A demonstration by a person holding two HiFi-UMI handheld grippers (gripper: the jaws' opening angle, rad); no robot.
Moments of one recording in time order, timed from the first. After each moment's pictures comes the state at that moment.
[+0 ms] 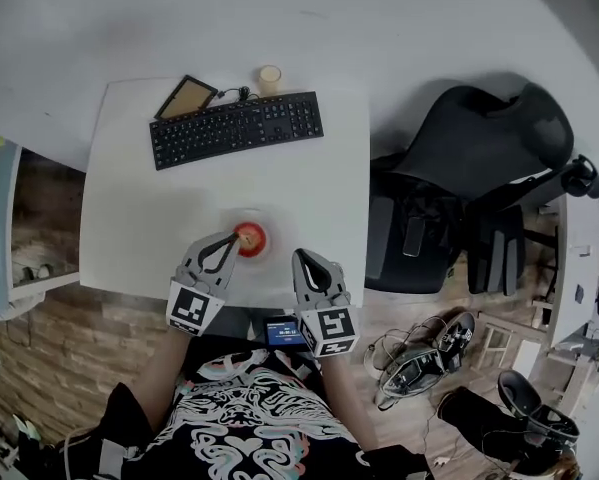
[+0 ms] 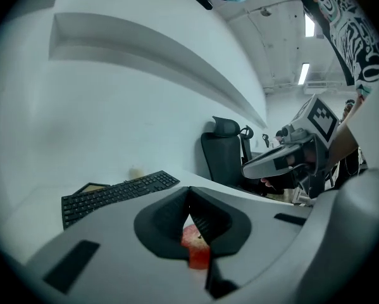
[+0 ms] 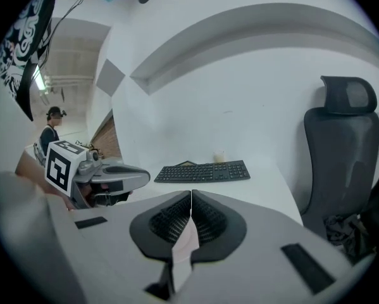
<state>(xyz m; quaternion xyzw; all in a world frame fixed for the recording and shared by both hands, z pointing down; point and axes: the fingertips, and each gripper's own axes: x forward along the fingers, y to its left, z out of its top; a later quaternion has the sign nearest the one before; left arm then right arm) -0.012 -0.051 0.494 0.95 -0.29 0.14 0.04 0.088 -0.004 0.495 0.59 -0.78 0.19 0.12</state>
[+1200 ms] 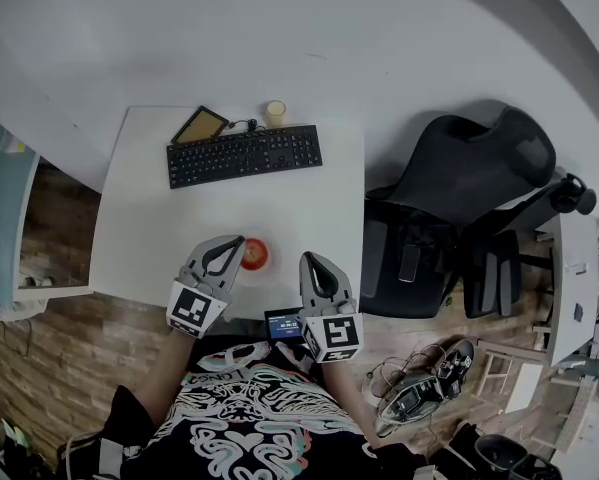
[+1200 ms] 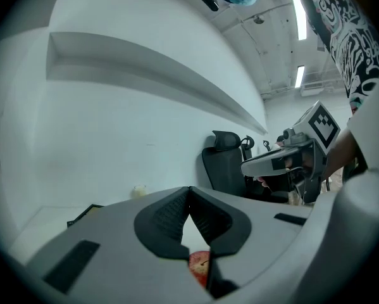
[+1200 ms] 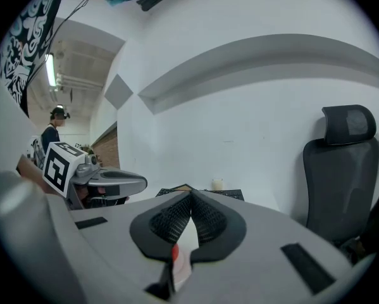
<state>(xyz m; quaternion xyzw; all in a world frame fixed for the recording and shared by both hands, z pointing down) -0.010 -0.051 0.424 0.95 -0.30 0.10 0.00 0.095 -0.007 0.419 0.60 -0.79 0.11 0.07</state>
